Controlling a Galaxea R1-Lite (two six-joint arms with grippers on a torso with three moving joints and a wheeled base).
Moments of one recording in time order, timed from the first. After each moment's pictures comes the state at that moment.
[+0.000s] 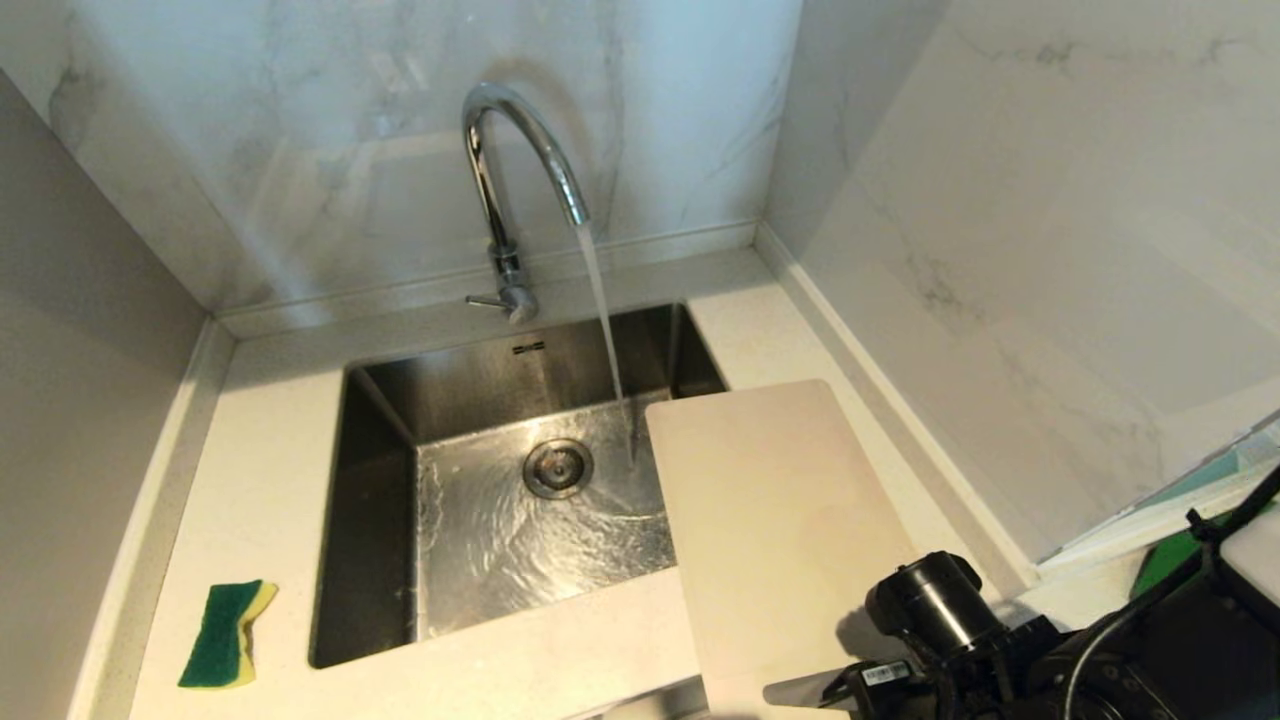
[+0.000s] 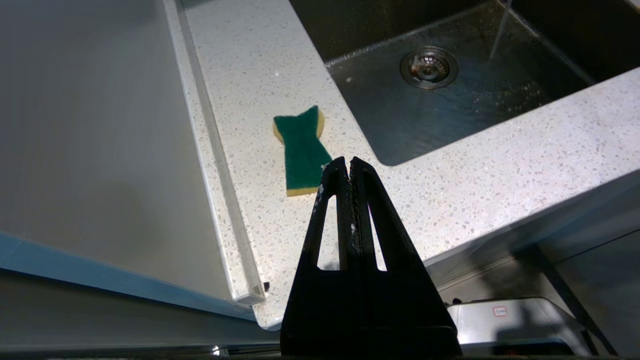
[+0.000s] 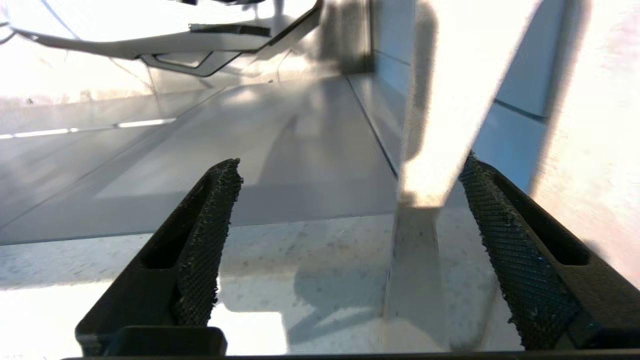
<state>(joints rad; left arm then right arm) 0.00 0.00 0.00 0.02 -0.02 0.11 0.40 1.80 -0.50 -0.12 0.11 -1.38</state>
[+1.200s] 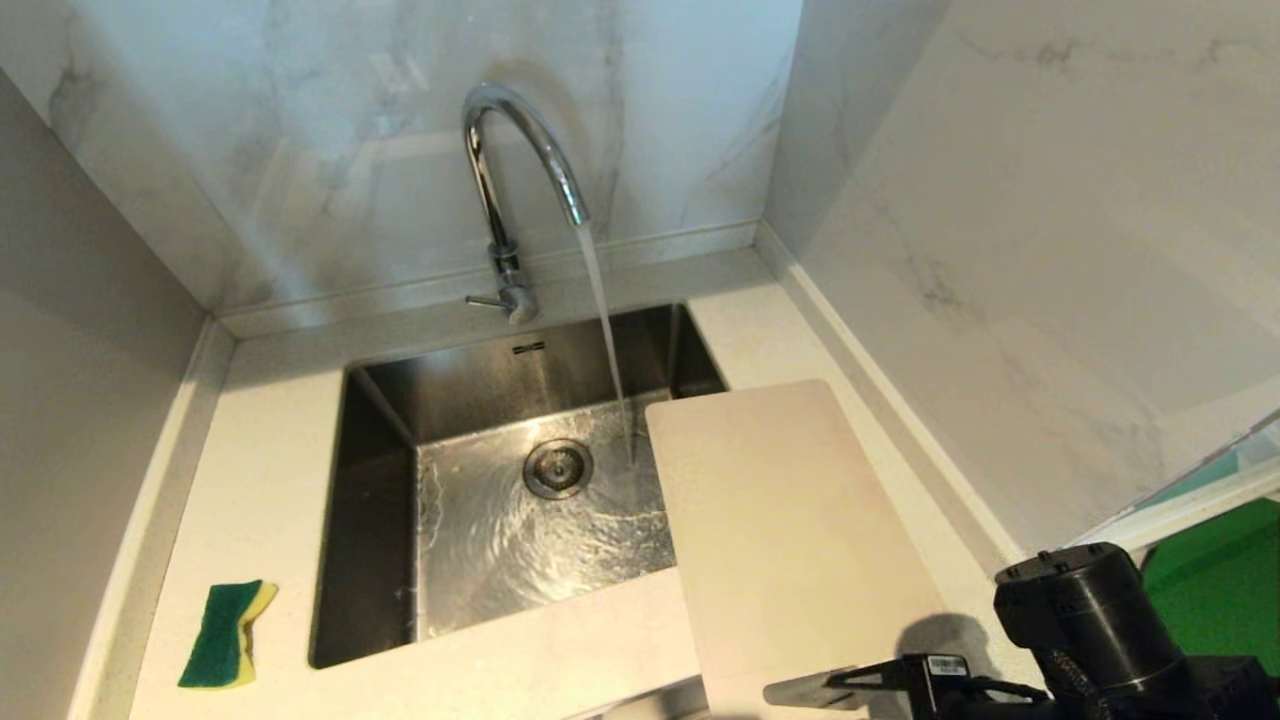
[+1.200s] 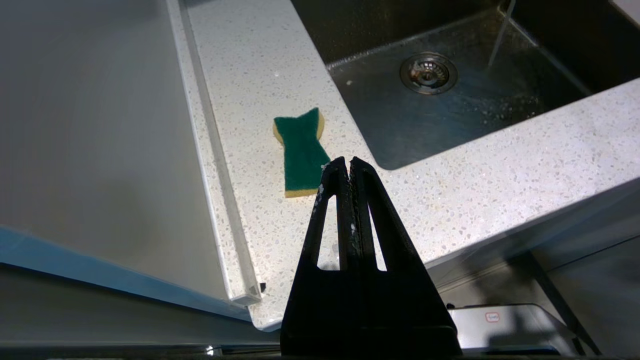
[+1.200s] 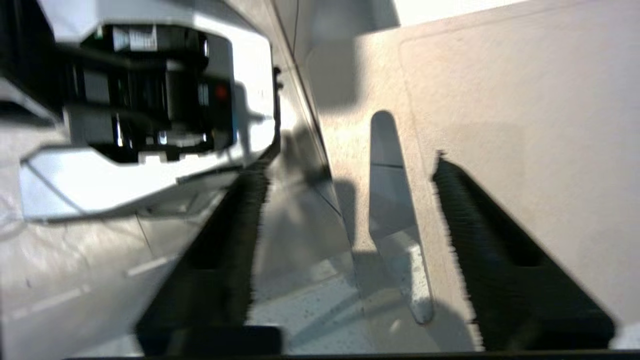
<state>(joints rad) 0.00 0.00 0.00 0.01 -0.01 0.08 0.39 1.44 -0.39 -0.17 0.38 -1.16</state>
